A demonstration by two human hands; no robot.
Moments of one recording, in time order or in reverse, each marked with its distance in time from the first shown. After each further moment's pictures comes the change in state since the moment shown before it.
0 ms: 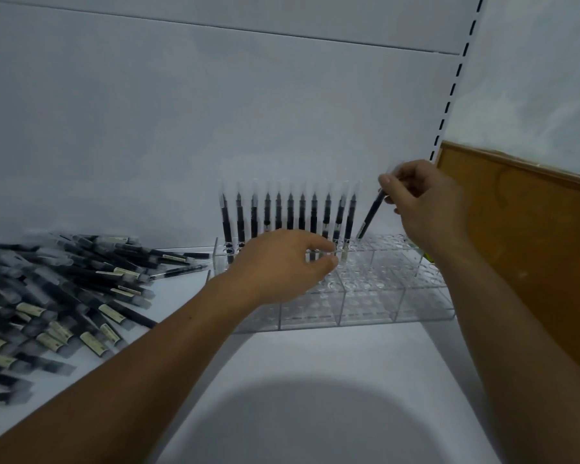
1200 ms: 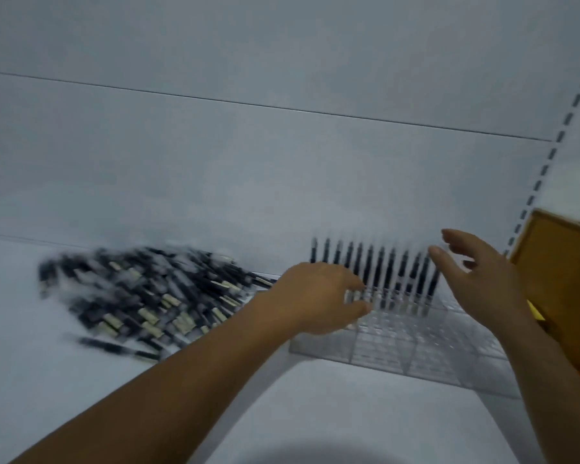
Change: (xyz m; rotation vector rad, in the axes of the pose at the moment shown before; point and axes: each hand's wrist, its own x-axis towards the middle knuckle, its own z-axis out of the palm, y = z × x) left_hand -0.040 -0.017 -0.042 0.269 0.022 0.050; right_hand -0.022 -0.038 0.000 -0.208 -0.238 -0.034
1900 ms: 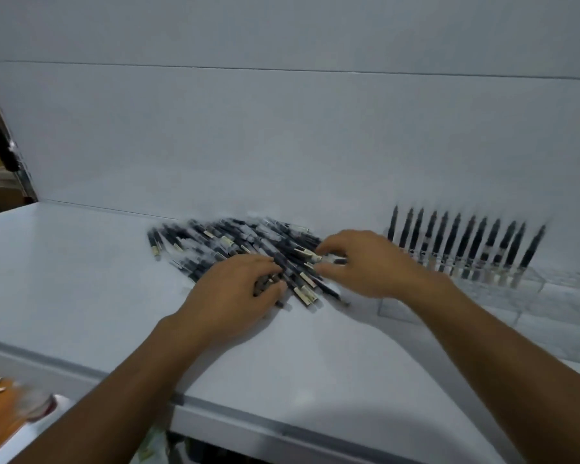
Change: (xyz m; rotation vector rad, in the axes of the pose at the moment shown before) left_hand -0.176 -0.115 -0.005 0.012 0.235 -0.379; right_hand -0.052 -0.172 0.125 -0.257 -0.677 -0.476
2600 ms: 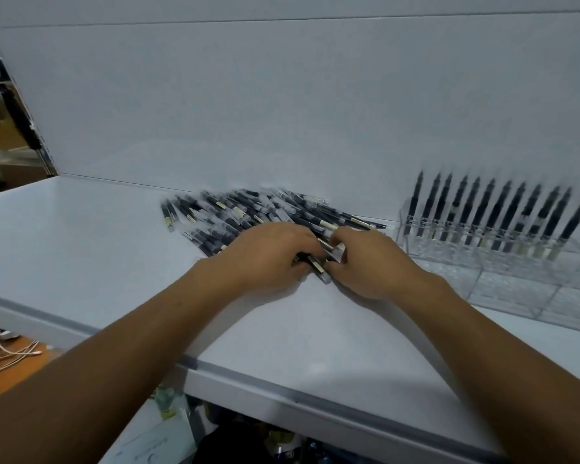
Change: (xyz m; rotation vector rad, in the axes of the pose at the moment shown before) left_hand 0.029 0.005 0.007 0.070 -0.156 0.289; right_hand -0.002 -0.009 0.049 0.076 0.024 0.109
